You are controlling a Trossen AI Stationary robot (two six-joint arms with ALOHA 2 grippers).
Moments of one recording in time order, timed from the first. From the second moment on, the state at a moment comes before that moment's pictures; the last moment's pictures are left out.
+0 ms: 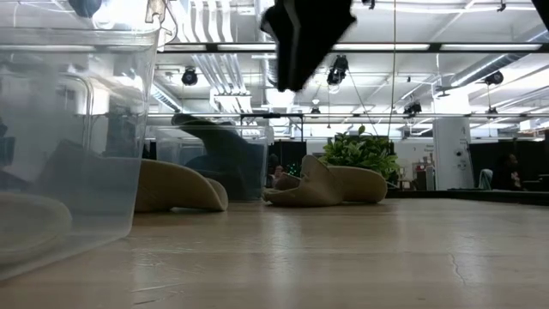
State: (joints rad) left arm 0.34 0.41 0.84 -0.44 0.22 -0.32; right arm 0.30 2.16 2.07 -1.27 0.28 0.00
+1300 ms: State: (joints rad) left arm 0.34 0.46 0.80 -0.38 0.21 -0.31; right arm 0.00 1.71 1.09 -0.72 0.61 0.04
